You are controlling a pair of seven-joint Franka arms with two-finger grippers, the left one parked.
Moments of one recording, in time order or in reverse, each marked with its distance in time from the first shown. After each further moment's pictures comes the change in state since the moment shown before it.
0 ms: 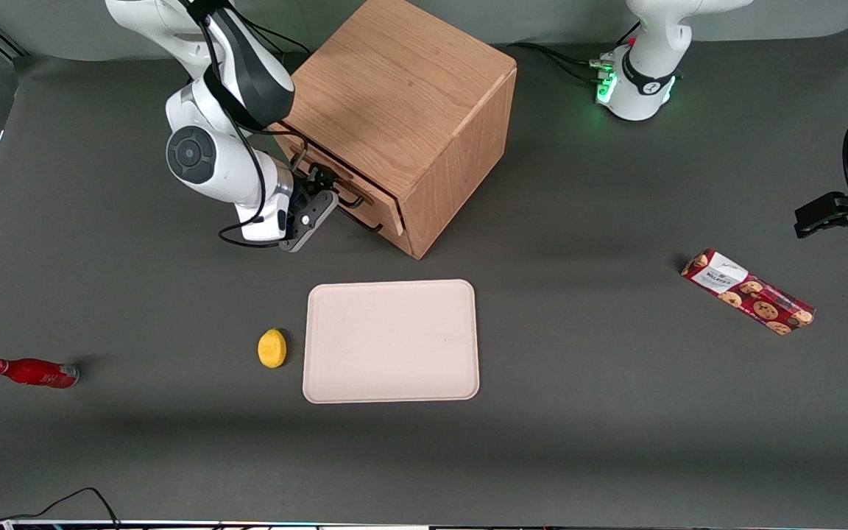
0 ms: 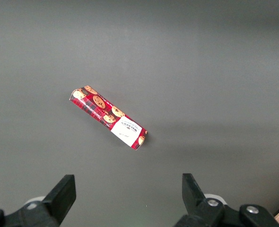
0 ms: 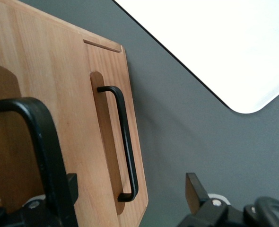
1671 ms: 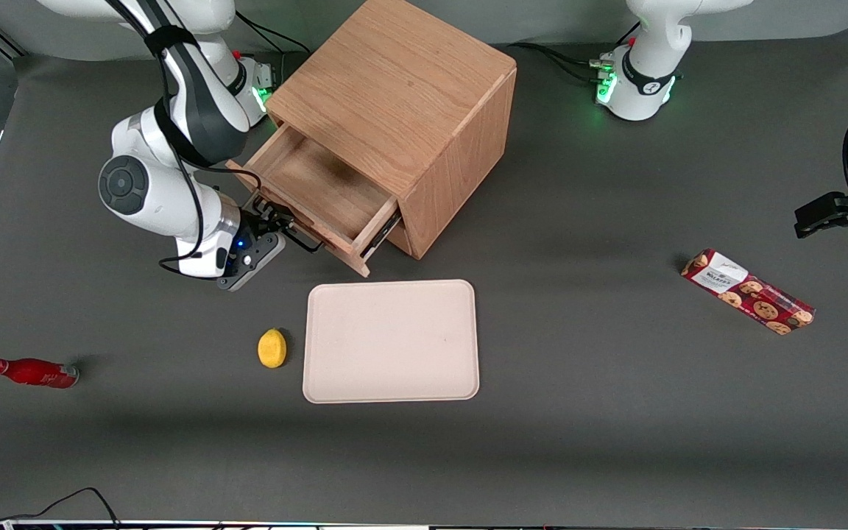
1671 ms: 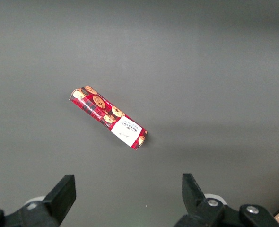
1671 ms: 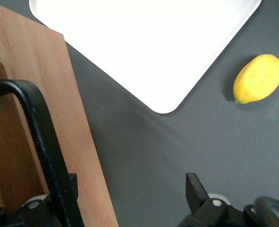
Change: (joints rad) arm -0.015 0.054 -0.148 0.080 -0.105 0.025 -0.008
